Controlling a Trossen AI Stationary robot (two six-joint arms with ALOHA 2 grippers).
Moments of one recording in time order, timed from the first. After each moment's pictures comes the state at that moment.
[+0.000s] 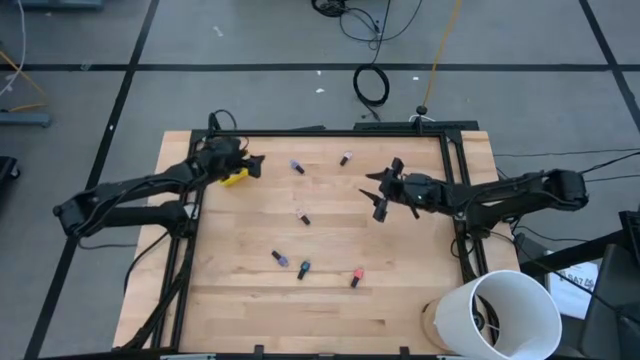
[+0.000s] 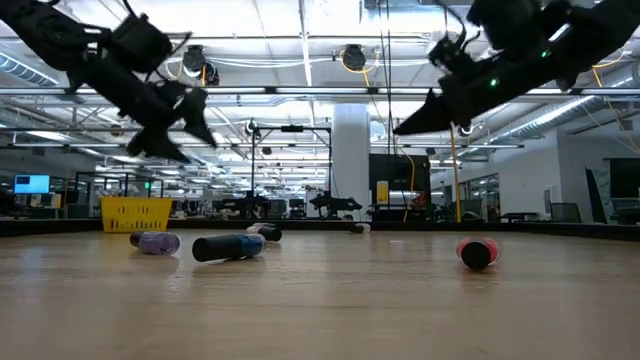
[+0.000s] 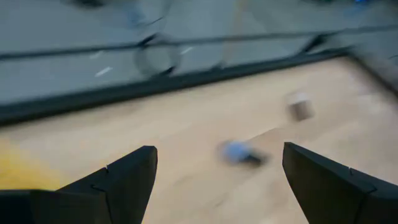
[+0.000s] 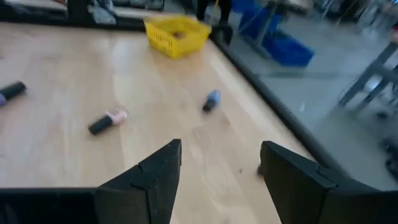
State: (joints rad) left arm 0.63 0.96 0.43 0.04 -0.15 -0.45; right arm -0.14 1.16 0.45 0.38 0.29 -0.11
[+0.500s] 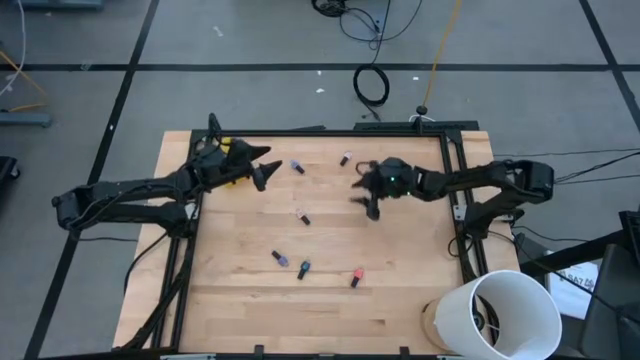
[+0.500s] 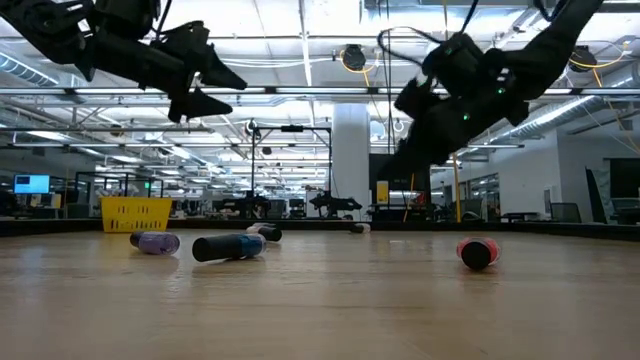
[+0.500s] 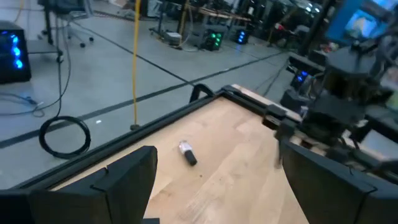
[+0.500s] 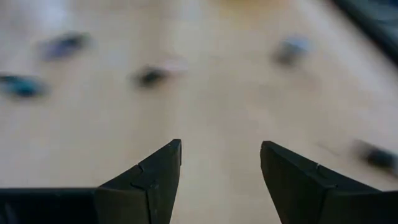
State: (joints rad) left arm 0.42 0.95 0.43 0.39 -0.05 -0.27; right arm -0.32 1.47 0.56 0.38 -0.24 -0.14
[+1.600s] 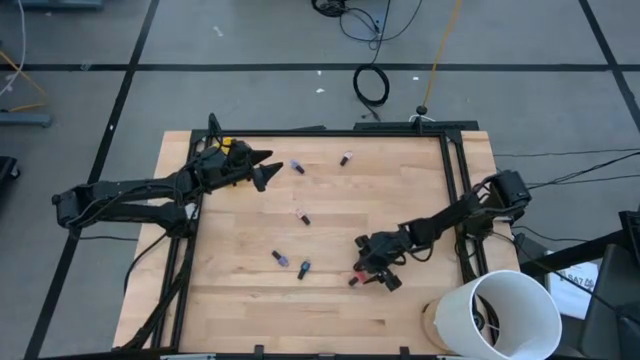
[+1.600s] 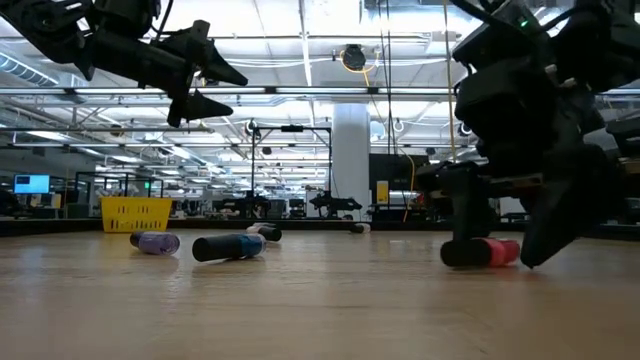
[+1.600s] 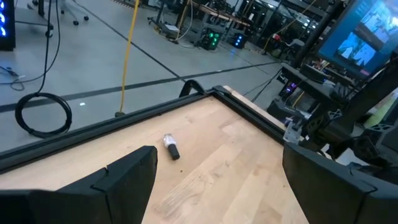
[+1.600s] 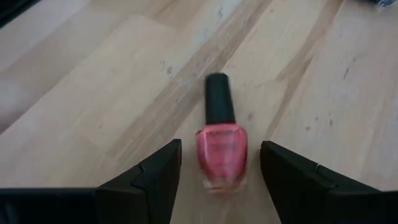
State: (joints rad) left arm 0.40 0.95 0.43 0.39 -0.05 -0.43; right arm 0.26 1.72 0.56 0.43 -0.30 -0.16
